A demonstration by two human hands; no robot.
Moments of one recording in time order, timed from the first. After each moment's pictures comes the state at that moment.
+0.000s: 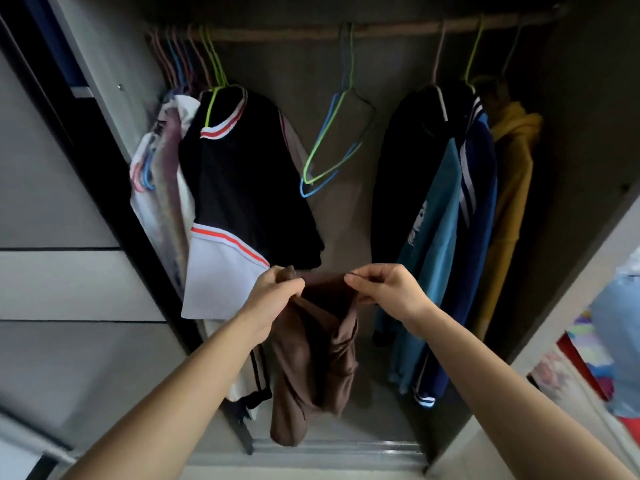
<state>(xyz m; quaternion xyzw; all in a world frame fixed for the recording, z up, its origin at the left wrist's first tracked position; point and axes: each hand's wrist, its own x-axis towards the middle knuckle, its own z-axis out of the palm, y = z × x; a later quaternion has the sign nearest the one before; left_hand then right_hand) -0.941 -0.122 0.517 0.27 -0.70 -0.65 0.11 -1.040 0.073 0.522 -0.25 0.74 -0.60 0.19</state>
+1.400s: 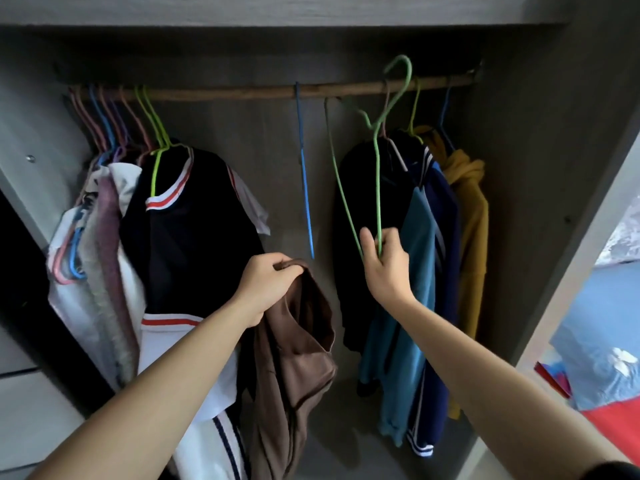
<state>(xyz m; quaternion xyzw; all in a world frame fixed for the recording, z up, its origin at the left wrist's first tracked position) -1.065 -0.169 0.581 0.12 -0.82 -0.54 0.18 -1.122 0.025 0.575 -0.11 0.77 -0.60 -0.20</state>
